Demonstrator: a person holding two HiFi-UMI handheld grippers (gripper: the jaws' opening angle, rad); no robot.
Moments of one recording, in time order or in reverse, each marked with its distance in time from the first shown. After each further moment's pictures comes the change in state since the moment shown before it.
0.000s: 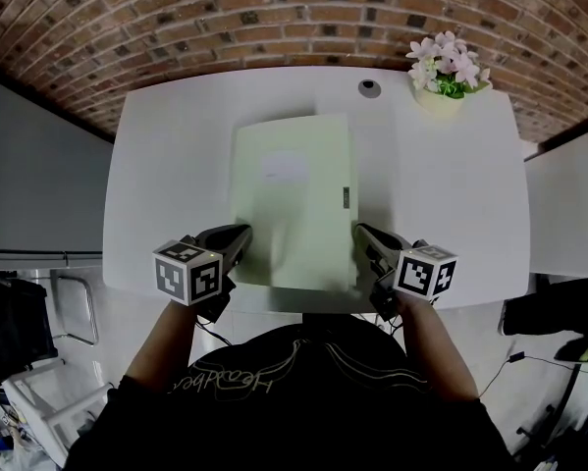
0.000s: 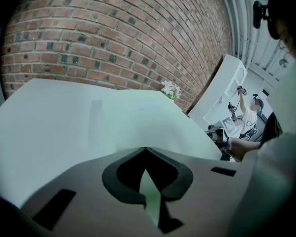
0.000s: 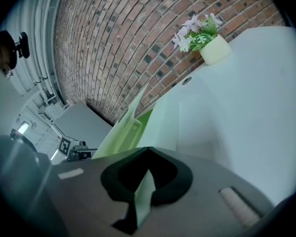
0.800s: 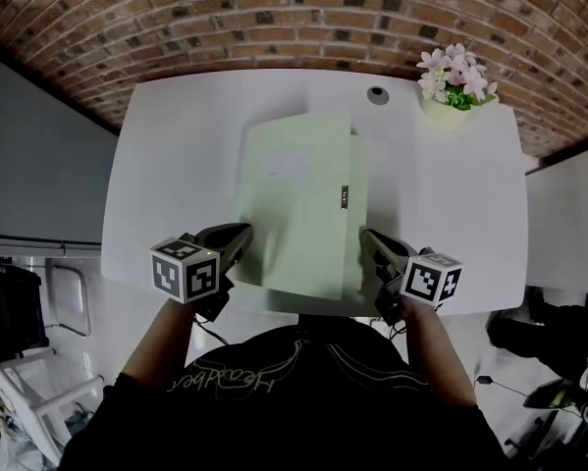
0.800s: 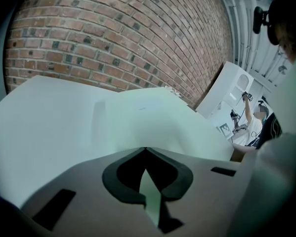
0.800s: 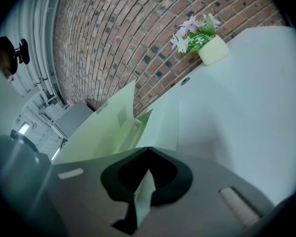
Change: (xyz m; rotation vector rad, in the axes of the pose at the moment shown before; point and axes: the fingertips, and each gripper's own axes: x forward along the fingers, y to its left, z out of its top) left arm -0.009 0.001 0.003 -0.041 -0.049 -0.023; right arm -0.007 -0.004 0.000 0.011 0.010 0.010
